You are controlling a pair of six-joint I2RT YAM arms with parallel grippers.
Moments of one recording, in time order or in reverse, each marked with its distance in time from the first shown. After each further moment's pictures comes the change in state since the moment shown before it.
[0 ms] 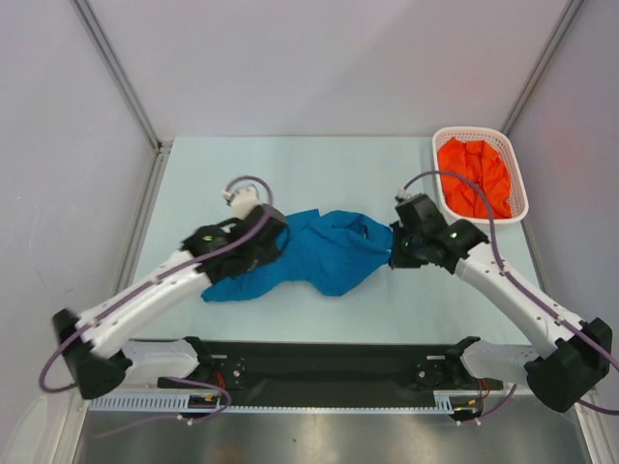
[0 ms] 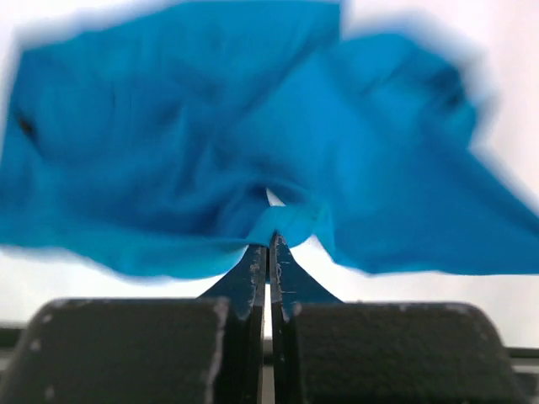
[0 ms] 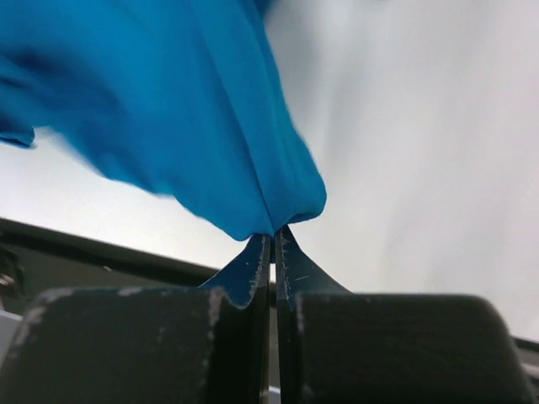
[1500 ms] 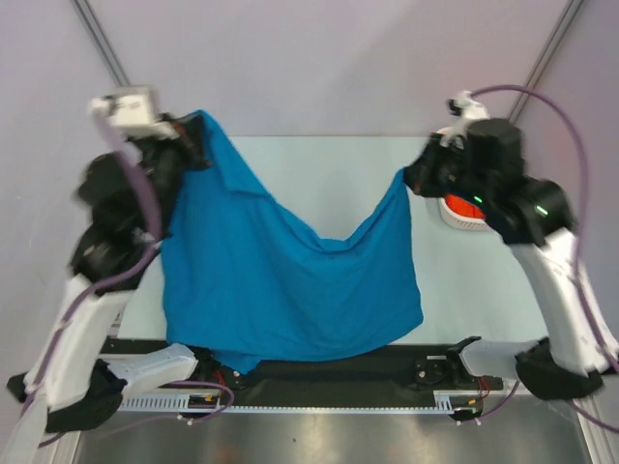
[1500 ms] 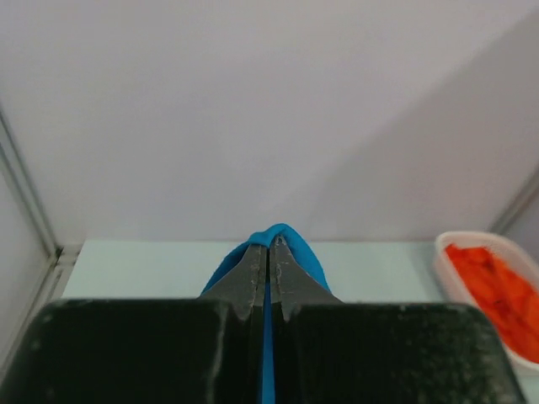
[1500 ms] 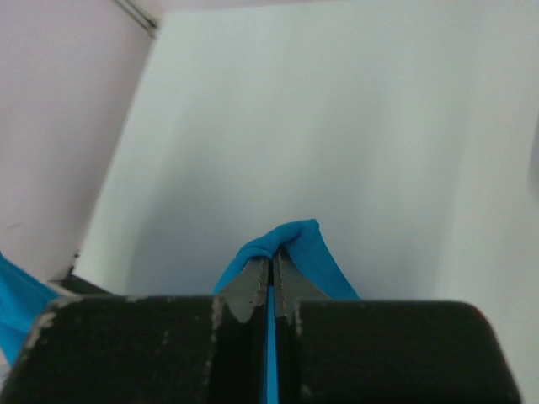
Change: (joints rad) left arm 0.226 -0.213 0.528 0.555 -0.005 0.955; right arm -0.101 0.058 0.843 -0.160 -0.062 -0.073
